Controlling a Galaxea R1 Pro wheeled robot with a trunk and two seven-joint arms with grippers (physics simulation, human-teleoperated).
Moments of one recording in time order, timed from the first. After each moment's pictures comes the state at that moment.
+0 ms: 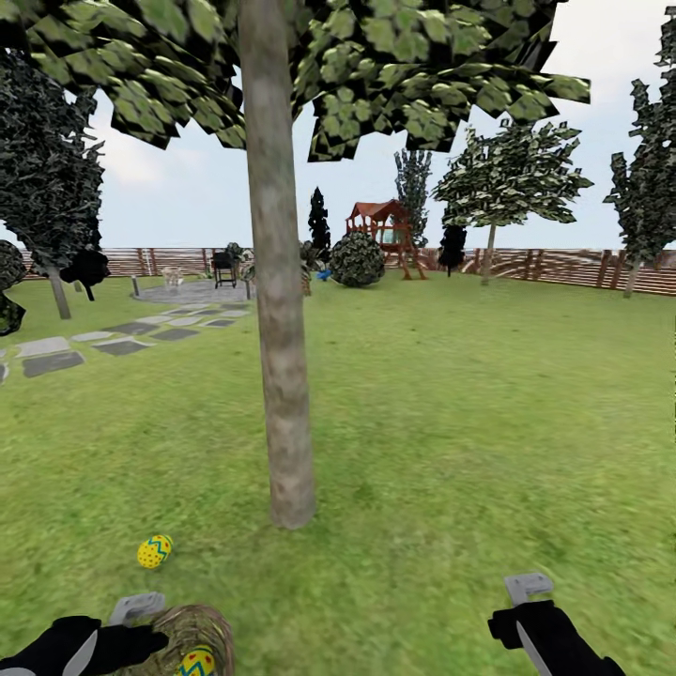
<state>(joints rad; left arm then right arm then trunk) -0.55 0.30 0.18 -0.20 -0.08 0.36 -0.36 -0.33 -0.17 0.06 -0.77 0.03 0.61 -0.08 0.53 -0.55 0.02</state>
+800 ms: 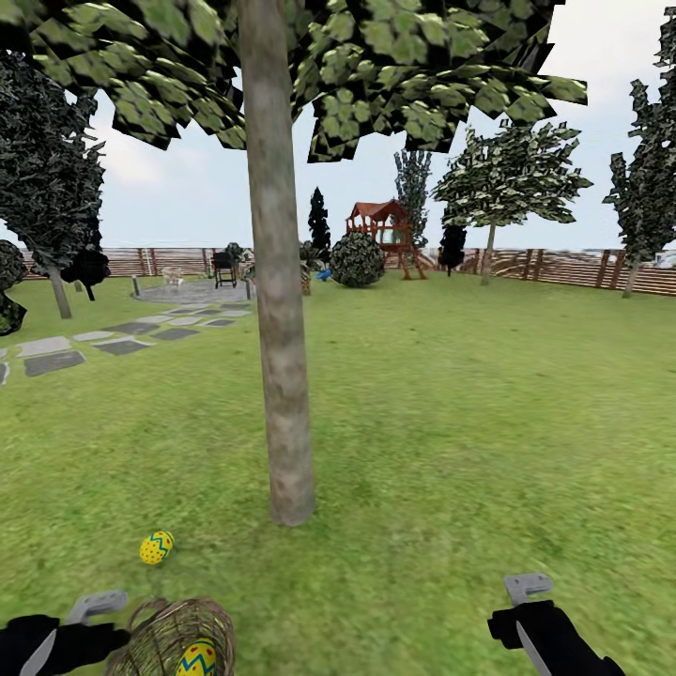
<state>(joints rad) -0.55 0.40 0.19 -0.21 -0.07 0.37 -0.35 -0.33 -0.17 0.06 -0.77 0.03 0.61 -0.08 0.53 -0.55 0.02</state>
